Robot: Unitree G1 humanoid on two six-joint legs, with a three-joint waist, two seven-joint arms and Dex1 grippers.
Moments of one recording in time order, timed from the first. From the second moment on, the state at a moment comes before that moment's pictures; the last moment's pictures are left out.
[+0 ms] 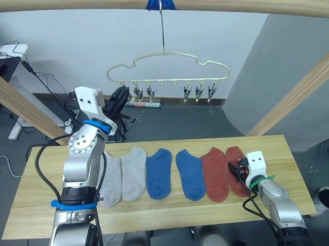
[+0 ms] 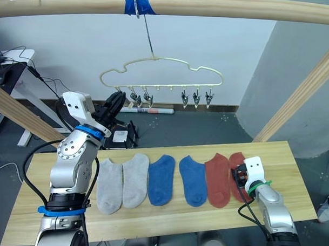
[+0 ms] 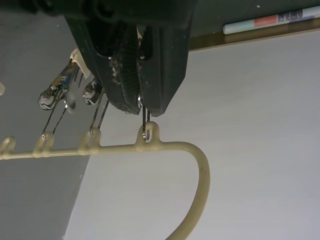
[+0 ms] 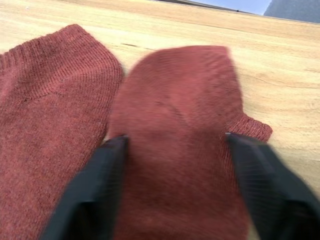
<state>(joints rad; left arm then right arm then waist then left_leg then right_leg) -0.41 0.34 0.19 -0.04 -0.30 0.15 -0.39 -0.07 -0.38 -0.04 0.15 0.12 0.34 0.33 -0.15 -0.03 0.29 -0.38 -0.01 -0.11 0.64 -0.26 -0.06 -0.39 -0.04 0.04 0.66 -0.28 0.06</state>
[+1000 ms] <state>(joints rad) -0.40 0.43 0.28 -0.25 -0.71 0.64 -0.44 -0.43 -0.42 0.41 -0.23 0.00 0.27 0.78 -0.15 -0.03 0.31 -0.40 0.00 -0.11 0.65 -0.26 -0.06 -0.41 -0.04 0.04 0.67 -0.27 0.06</state>
